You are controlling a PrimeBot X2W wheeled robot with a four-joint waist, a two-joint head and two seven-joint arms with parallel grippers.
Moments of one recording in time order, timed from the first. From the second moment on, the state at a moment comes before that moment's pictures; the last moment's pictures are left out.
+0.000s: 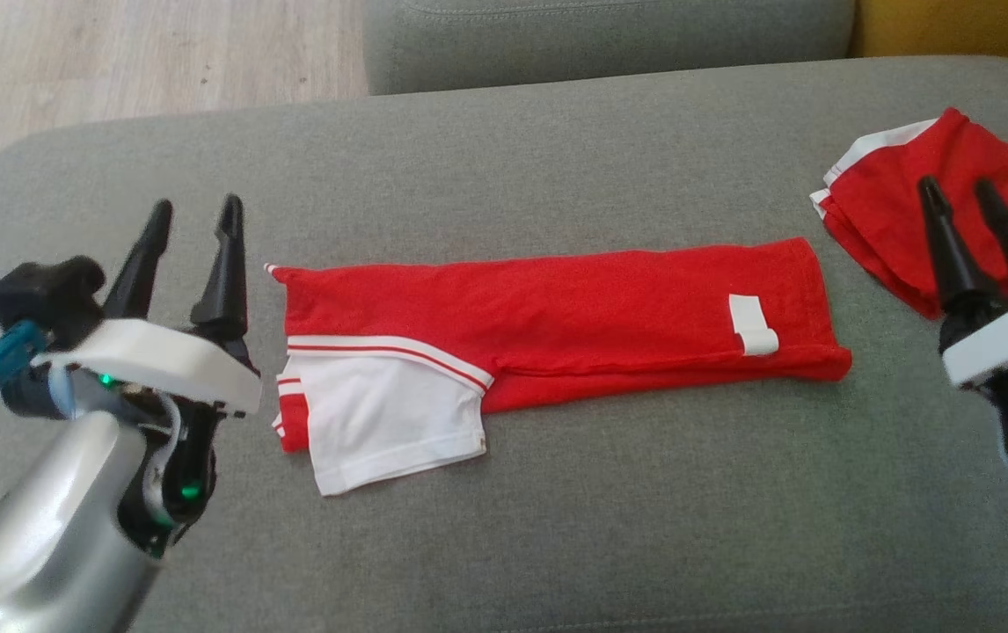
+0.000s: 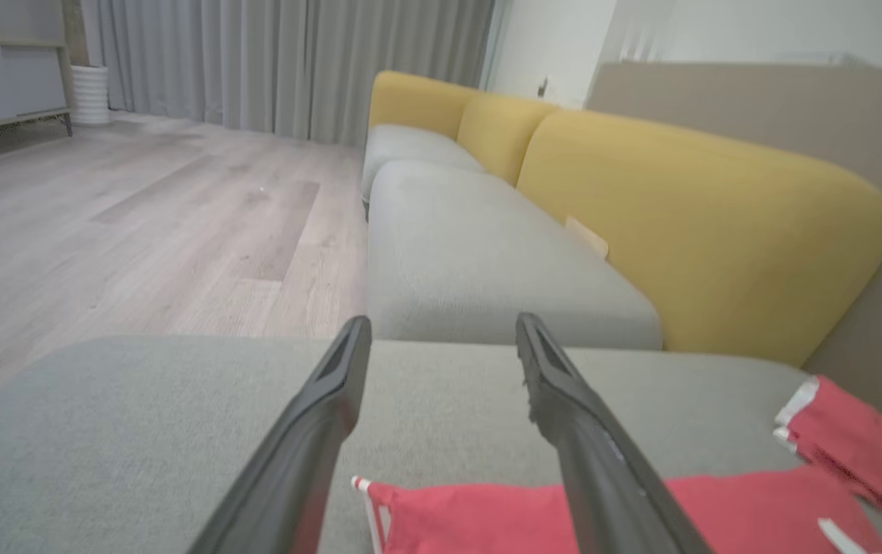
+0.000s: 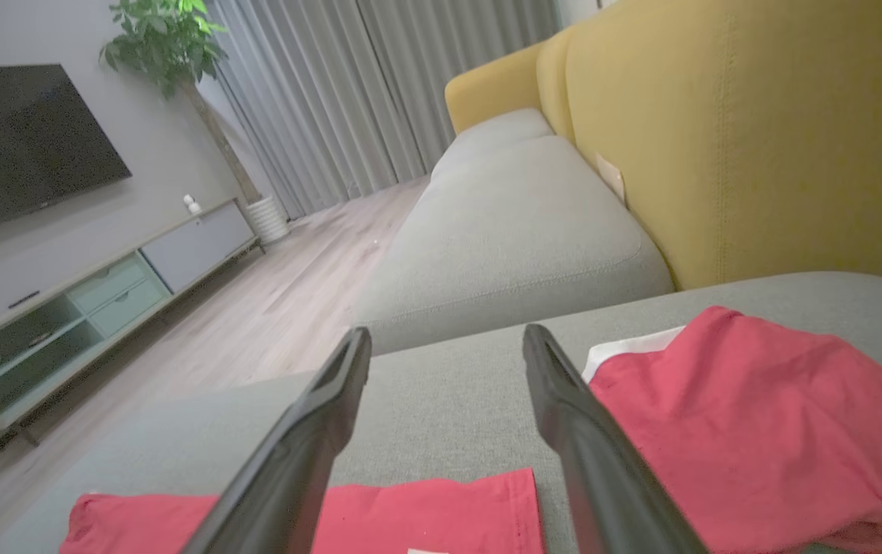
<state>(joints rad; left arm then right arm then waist) -0.41 0.51 -0.61 0.13 -0.85 0.28 -0.25 -0.34 -0.46 0.20 0.28 0.81 0.13 0.04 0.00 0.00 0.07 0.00</state>
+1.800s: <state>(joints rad) -0.19 0.06 -0.18 0.26 -0.29 -0.09 -0.25 -0.48 -0.07 -0.17 0.95 0.35 0.13 -0.14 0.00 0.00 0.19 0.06</state>
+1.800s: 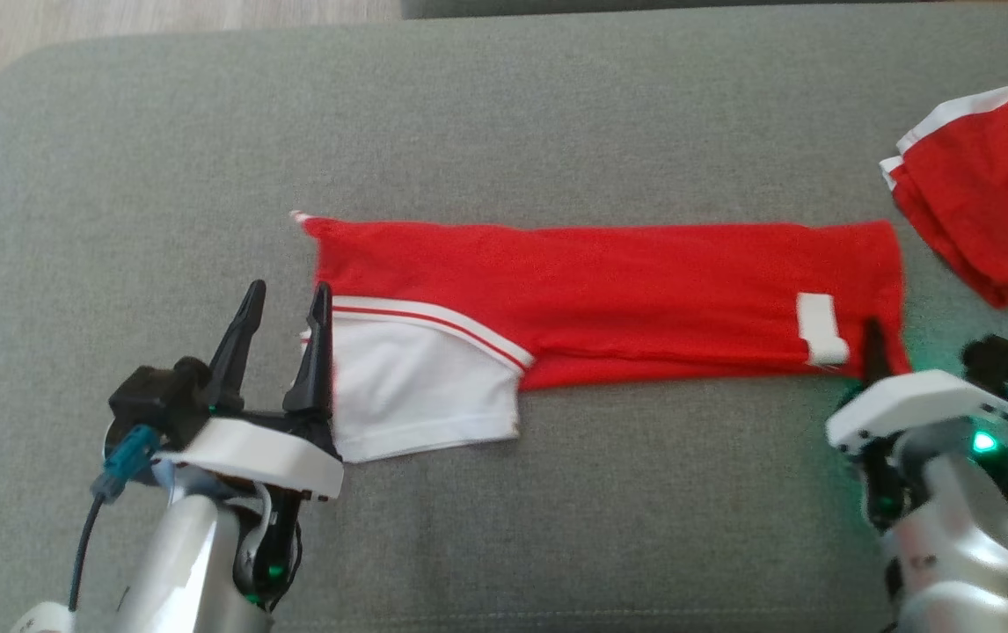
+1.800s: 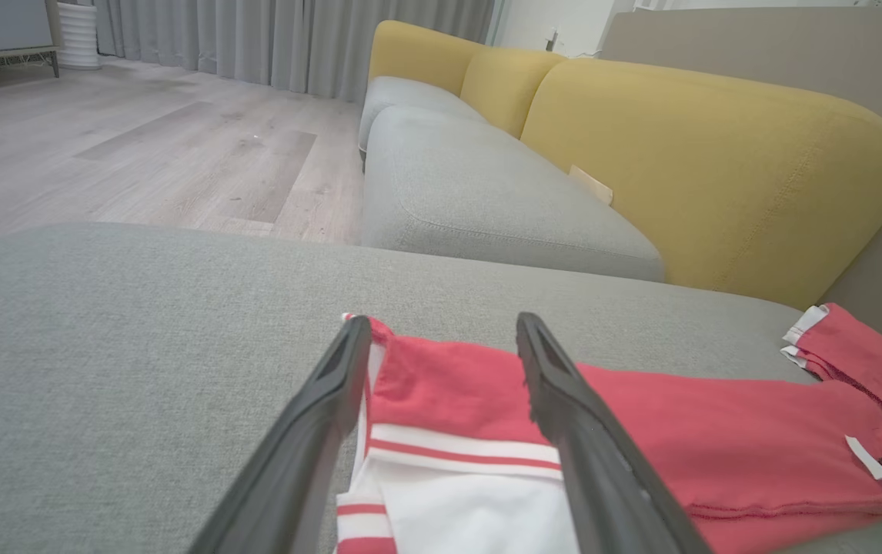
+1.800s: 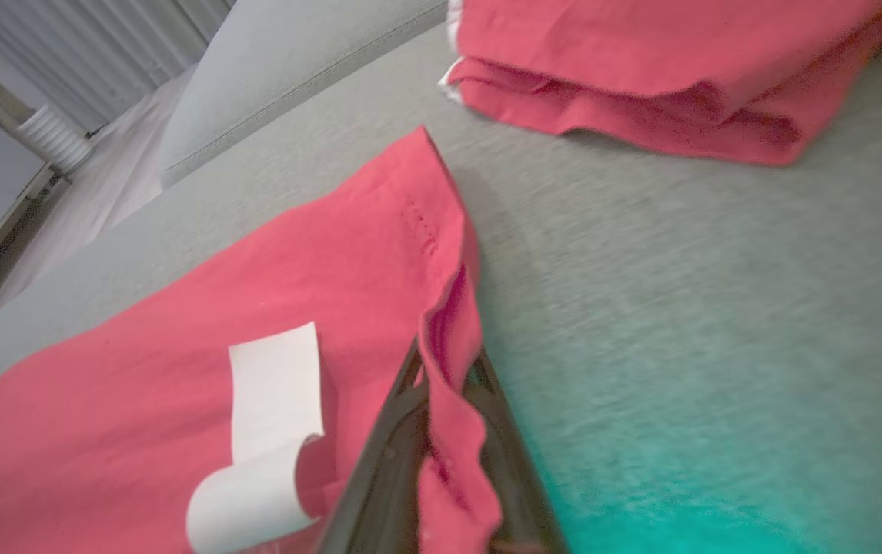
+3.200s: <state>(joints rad) -0.12 0.05 -0.22 0.29 -0.34 -0.09 -0.25 -0.50 -0.06 0.70 0.80 0.92 0.13 -0.15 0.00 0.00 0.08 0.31</state>
